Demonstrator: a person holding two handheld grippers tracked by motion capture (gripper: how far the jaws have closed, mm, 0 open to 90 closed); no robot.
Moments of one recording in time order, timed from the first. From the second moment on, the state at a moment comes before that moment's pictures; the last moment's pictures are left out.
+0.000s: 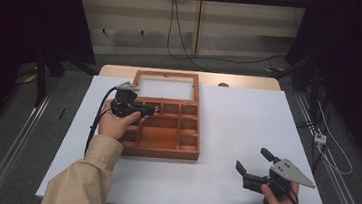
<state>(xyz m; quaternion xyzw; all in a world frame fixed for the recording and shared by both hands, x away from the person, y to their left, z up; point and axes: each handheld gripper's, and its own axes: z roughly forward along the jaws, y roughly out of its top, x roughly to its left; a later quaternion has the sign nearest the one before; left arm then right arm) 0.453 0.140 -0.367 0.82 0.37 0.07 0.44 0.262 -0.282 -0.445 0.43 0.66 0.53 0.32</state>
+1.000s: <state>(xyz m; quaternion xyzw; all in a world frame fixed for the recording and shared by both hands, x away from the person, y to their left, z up) 0.471 0.130 -0.372 0.81 0.38 0.08 0.44 0.262 -0.283 -0.444 0.43 0.66 0.53 0.32</state>
